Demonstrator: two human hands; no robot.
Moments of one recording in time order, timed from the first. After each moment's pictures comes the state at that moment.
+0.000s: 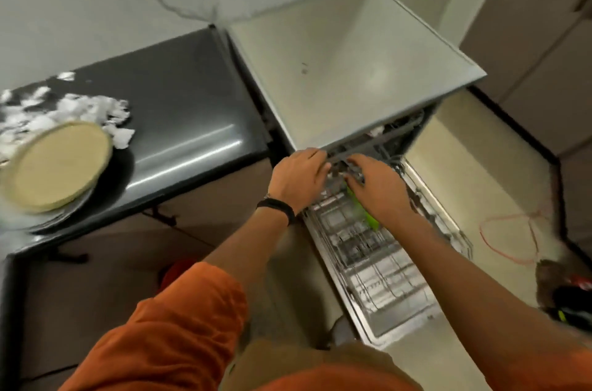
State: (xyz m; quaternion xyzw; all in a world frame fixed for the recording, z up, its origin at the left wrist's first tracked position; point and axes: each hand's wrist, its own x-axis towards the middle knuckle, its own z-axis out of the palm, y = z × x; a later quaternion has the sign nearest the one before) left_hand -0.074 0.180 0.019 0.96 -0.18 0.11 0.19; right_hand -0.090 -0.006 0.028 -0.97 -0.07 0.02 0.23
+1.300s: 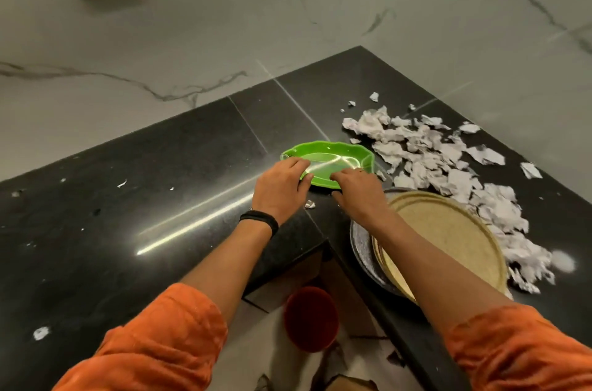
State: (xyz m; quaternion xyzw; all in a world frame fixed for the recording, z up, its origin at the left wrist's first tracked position) left_hand -0.283 0.767 0.052 0.80 0.55 0.24 0.04; right_hand -0.093 0.766 0.038 -0.64 -0.77 0.06 0.03
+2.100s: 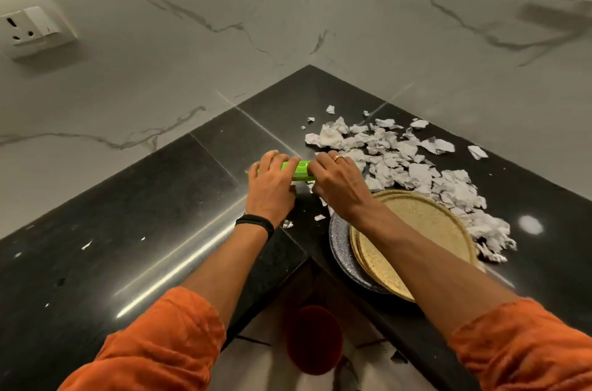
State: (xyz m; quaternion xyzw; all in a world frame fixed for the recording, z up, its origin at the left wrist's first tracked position) left_hand -0.247 0.799 0.075 0.84 0.51 0.17 -0.03; right_hand -0.080 0.764 0.086 -0.58 -0.79 -0.11 0.18
